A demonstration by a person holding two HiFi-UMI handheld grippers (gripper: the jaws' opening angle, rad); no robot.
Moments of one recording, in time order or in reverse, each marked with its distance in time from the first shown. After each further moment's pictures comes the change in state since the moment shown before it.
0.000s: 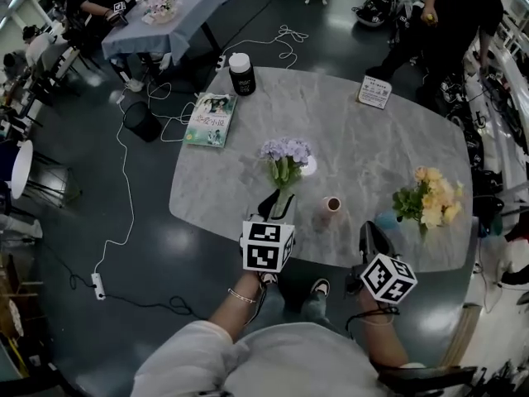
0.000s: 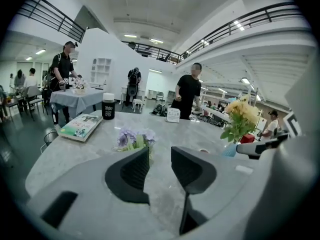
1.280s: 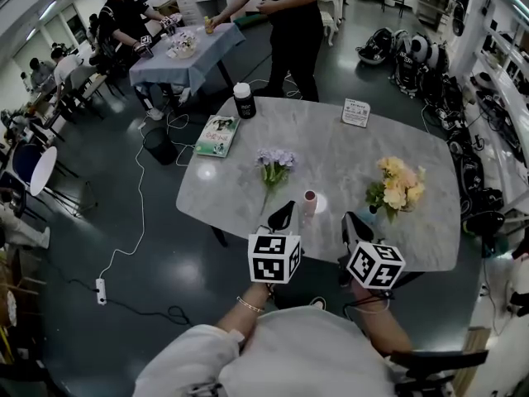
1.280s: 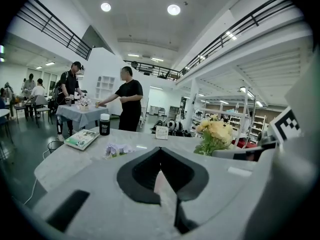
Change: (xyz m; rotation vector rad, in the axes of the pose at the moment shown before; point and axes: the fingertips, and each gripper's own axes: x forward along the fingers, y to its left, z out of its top) left arm -0.087 -0.124 0.031 0.011 -0.204 0.046; right arm -0.074 0.025 0.040 -0.134 -0.072 0.234
